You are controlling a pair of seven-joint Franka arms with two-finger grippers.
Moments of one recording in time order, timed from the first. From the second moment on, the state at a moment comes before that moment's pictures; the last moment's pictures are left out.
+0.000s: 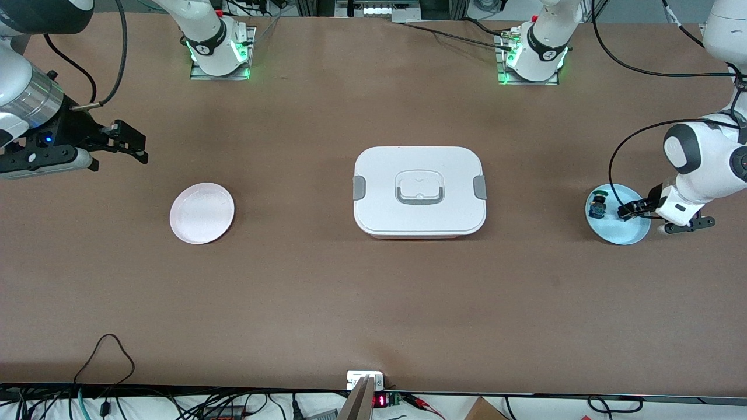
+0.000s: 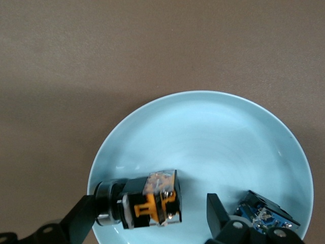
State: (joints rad) left arm 0.49 0.46 -0.10 -2.10 0.13 2.53 0.08; right arm 0.08 0.03 0.02 -1.66 0.04 1.74 -0.06
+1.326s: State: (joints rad) left arm 0.49 0.46 -0.10 -2.10 0.13 2.51 -0.01; right arm 0.08 0.03 0.02 -1.66 0.04 1.74 -0.06
